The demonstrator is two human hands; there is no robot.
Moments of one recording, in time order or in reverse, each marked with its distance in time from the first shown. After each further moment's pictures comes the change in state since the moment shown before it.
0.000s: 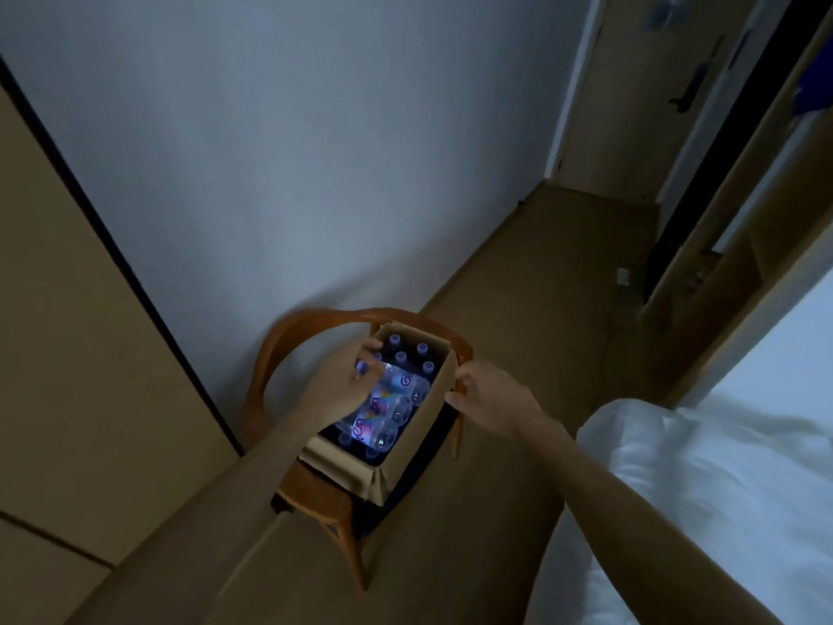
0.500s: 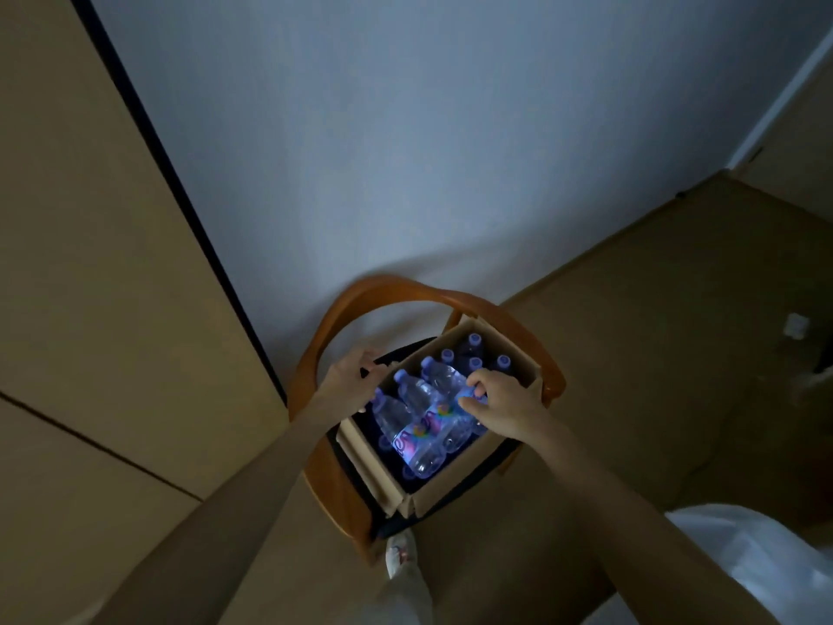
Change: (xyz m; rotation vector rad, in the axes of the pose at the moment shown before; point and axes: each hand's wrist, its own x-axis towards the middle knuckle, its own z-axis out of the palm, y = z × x) left_hand 0.069 -0.128 0.010 -0.230 0.223 -0.556; right_hand 0.185 0.009 0.072 0.033 -0.392 -0.118
